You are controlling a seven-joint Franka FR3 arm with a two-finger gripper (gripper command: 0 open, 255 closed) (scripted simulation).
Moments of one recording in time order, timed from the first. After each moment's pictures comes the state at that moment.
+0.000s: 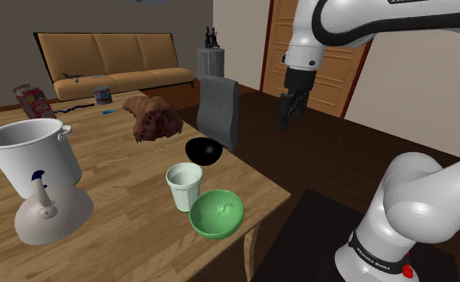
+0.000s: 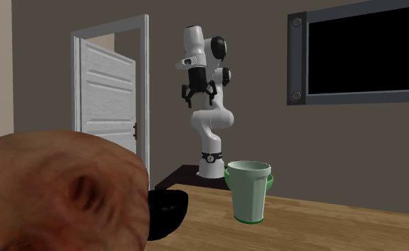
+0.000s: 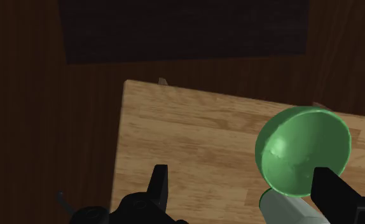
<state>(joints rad) -0.01 -0.75 -0.07 -2.46 0.05 1.68 -0.02</state>
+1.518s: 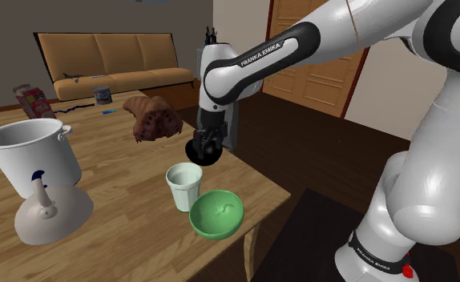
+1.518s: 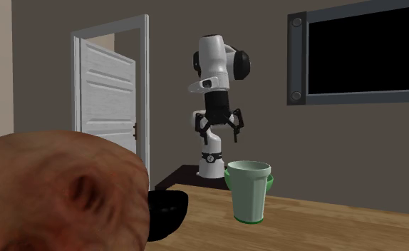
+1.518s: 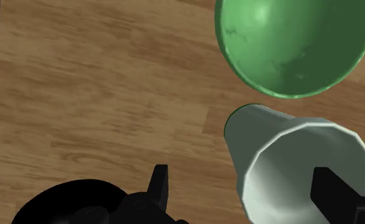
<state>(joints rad) 0.10 -0.01 0.05 -2.15 0.12 2.16 0.05</state>
